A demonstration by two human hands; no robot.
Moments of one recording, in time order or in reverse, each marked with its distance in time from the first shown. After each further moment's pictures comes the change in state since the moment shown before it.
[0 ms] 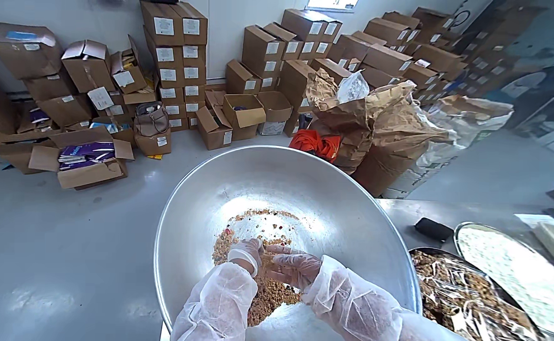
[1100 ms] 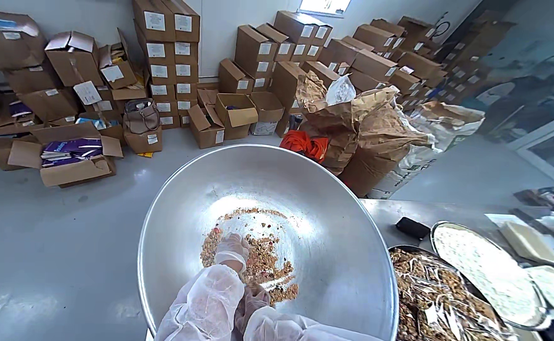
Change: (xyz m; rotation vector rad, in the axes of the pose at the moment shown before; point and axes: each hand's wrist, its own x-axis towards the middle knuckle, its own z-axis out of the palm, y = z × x) left_hand 0.001 0.002 0.003 -0.222 0.181 -0.160; right_hand 0.010 0.119 0.048 -1.539 0.396 0.090
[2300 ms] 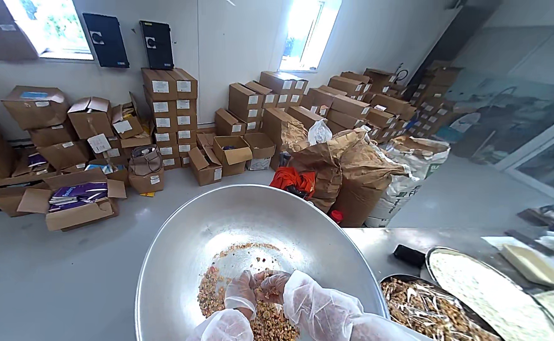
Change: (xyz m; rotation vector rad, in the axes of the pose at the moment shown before) left_hand -0.005 0.023 0.036 -0.077 0.116 0.049; right_hand 0.083 0.054 -0.128 1.295 -0.314 -0.090
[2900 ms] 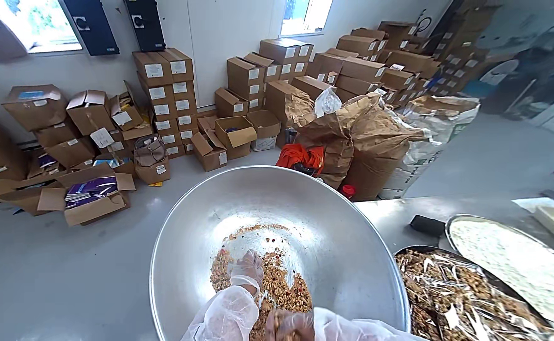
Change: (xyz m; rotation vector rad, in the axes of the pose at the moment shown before) left_hand 0.000 -0.004 -0.015 0.034 -0.062 0.002; right_hand -0.027 0.125 -0.017 0.063 -0.789 0.003
